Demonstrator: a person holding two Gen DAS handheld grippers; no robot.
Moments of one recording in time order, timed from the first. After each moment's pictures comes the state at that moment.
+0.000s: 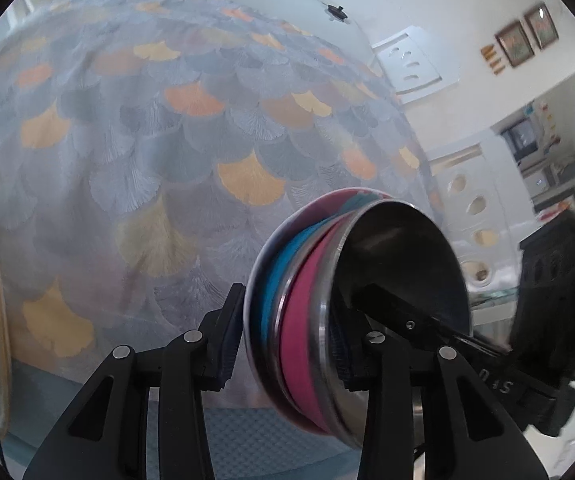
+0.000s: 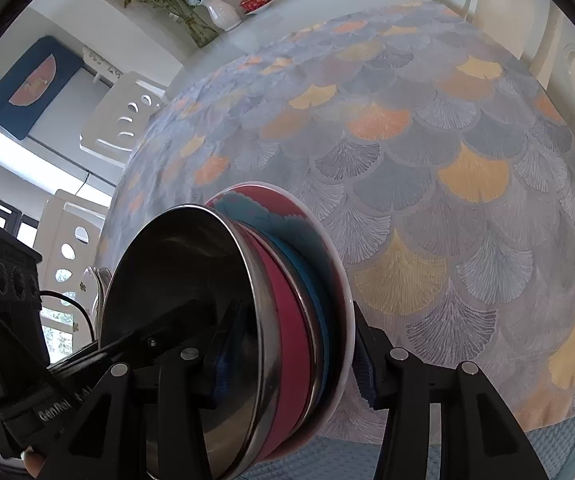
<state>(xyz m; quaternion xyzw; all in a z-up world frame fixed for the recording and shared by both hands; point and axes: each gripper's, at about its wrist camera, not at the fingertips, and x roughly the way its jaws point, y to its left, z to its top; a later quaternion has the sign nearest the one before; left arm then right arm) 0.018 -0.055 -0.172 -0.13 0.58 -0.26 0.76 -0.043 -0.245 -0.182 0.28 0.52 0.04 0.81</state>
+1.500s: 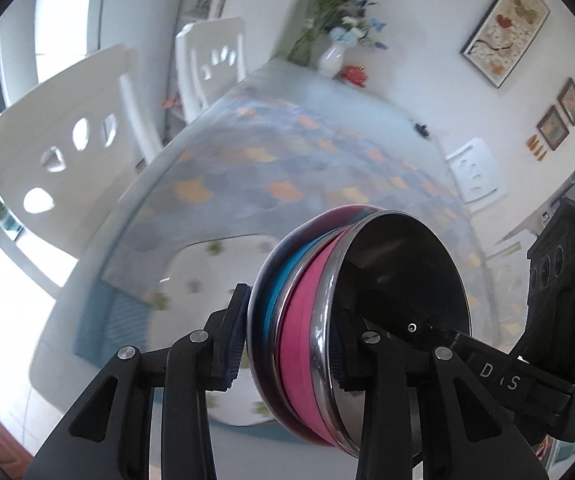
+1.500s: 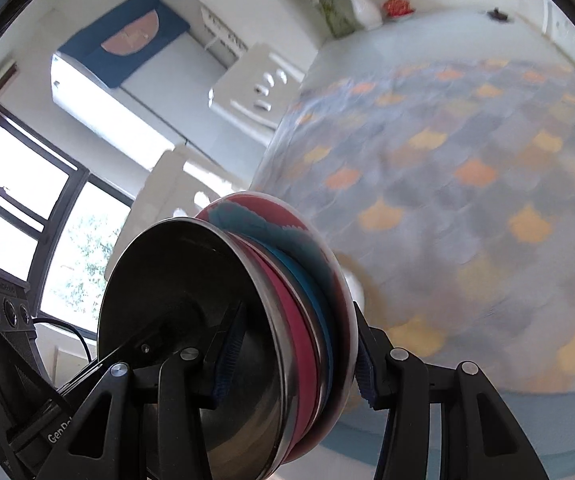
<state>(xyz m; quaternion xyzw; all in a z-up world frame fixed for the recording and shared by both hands) 0.006 0.201 -0.062 -0.12 0.48 -0.11 0.86 0.006 0.017 -0.097 0.25 0.49 0.15 0.82</state>
